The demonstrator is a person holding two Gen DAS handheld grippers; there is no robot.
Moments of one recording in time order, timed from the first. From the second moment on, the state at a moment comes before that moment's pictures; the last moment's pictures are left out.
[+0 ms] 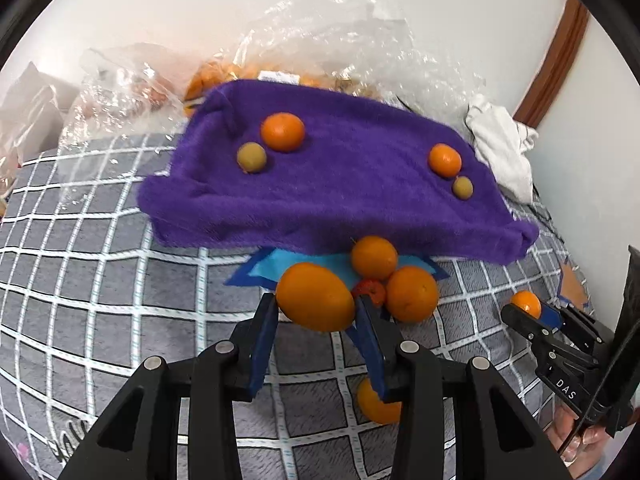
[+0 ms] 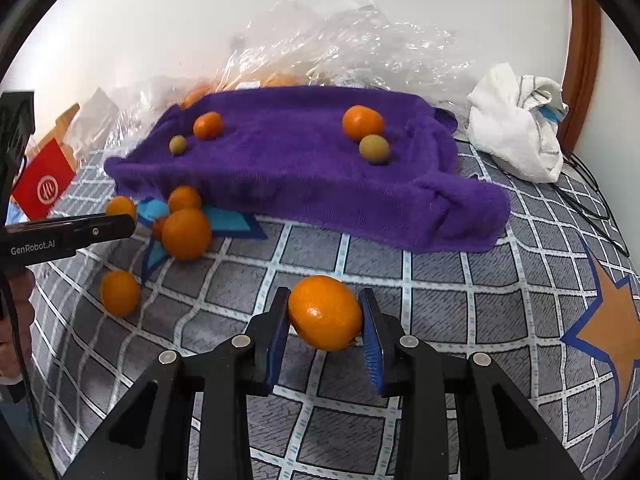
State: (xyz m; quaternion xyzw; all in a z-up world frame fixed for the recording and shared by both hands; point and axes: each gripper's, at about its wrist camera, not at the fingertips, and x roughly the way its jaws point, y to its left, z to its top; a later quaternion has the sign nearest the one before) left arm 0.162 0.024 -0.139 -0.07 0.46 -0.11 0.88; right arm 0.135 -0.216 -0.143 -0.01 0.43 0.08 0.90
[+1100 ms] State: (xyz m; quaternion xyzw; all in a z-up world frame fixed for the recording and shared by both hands) left arm 0.251 0.047 -0.089 -0.09 0.43 -0.10 0.89; right arm 0.242 -0.228 -0.093 0.01 0.38 0.07 0.92
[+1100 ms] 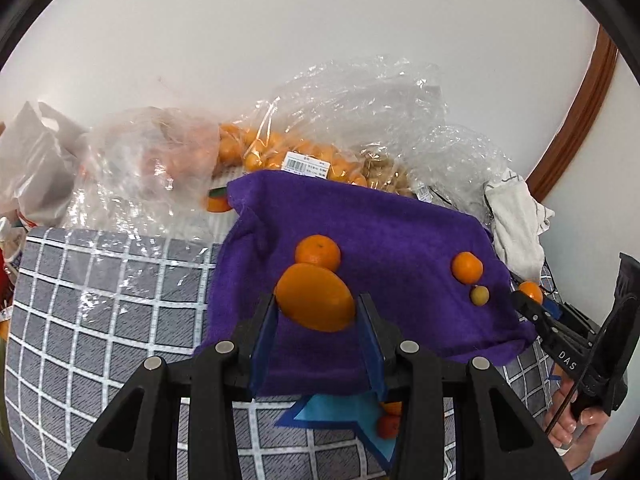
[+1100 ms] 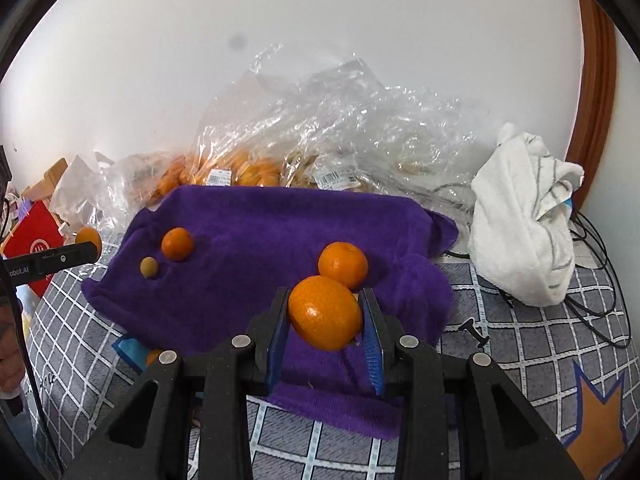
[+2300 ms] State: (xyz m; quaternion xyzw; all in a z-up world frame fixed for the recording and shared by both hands) left arm 0.282 0.002 -0.137 -0.05 0.48 -0.11 0.87; right arm 0.260 -0.236 -0.142 -0.01 0.44 0.08 0.90
